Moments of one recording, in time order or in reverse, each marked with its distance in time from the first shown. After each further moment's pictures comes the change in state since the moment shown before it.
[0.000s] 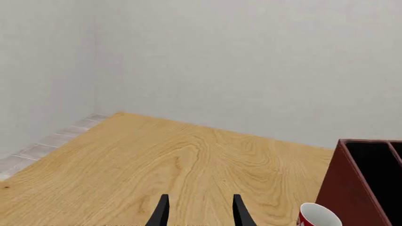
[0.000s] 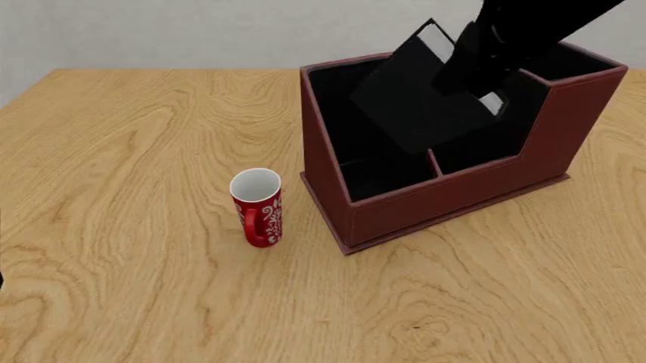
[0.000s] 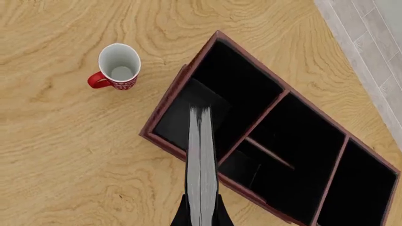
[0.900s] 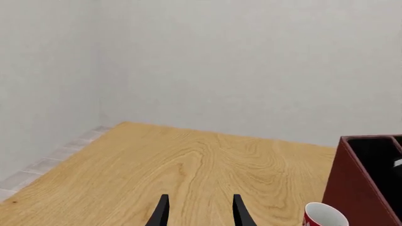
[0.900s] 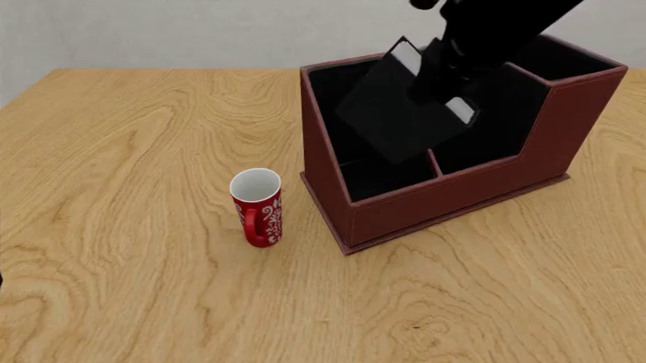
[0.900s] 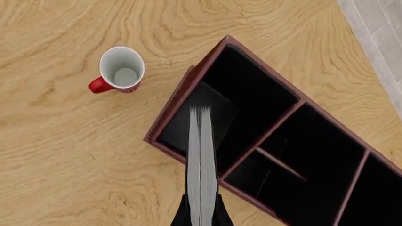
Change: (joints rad) left arm -0.007 0.000 0.002 -0.030 0.064; right arm 0.023 0.095 -0.037 0.000 0.025
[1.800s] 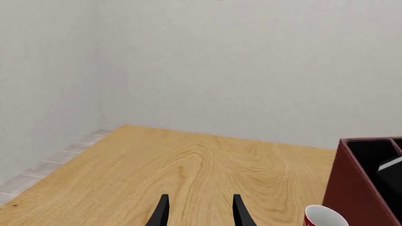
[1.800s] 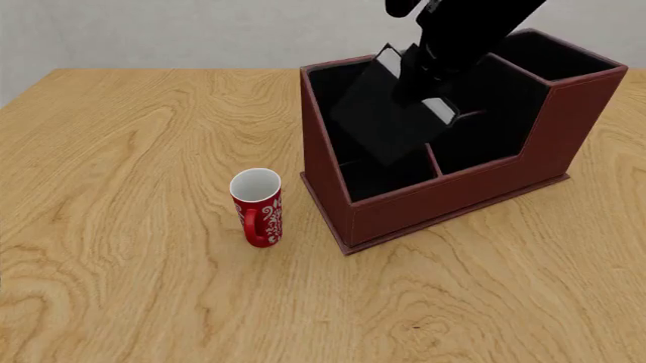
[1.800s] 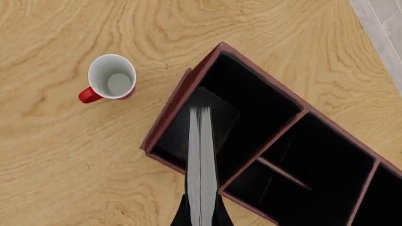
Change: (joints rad) left arm 0.001 0.000 -0.006 -0.007 0.003; right arm -0.008 0.101 -0.064 0.000 0.022
